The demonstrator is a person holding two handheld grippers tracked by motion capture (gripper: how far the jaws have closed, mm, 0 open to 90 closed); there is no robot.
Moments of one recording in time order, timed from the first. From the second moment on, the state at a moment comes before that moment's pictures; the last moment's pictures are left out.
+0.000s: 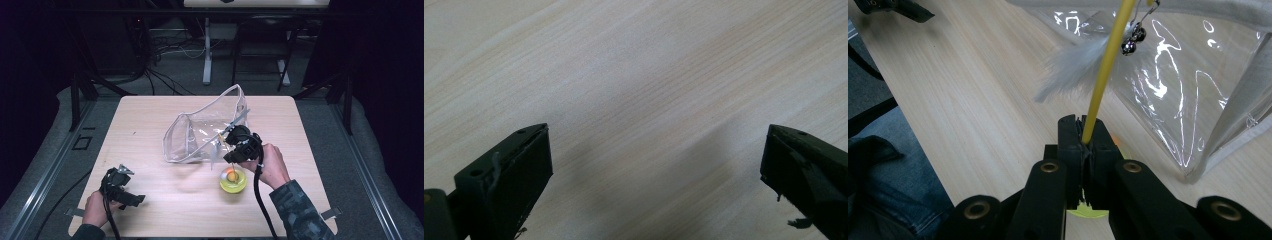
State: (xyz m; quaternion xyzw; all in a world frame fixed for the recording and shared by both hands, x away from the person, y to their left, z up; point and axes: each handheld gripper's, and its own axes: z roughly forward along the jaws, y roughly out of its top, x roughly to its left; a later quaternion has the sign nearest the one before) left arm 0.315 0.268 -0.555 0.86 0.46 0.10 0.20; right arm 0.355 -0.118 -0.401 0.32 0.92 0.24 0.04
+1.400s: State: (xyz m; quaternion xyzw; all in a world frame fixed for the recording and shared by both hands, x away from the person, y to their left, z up) left arm 0.315 0.268 -0.555 0.86 0.46 0.10 0.20; right arm 0.356 -0.121 -0.381 0.31 0.94 0.14 0.01
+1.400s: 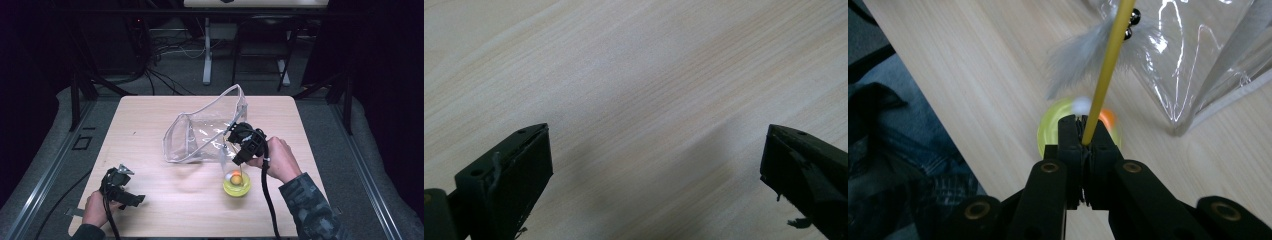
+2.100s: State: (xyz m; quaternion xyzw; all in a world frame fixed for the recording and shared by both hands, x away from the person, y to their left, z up) left arm 0.316 0.268 -0.556 0.86 0.45 0.10 0.20; right arm 0.367 -0.120 -0.355 0.28 0.96 0.06 0.00
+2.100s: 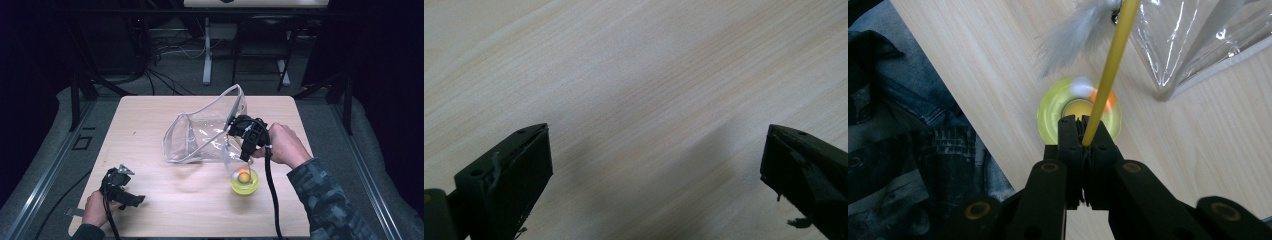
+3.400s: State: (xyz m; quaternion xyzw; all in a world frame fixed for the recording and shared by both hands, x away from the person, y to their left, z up) left arm 0.317 0.268 -0.557 0.86 0.45 0.10 0.20; right arm 0.371 -0.116 -0.278 0.27 0.96 0.05 0.03
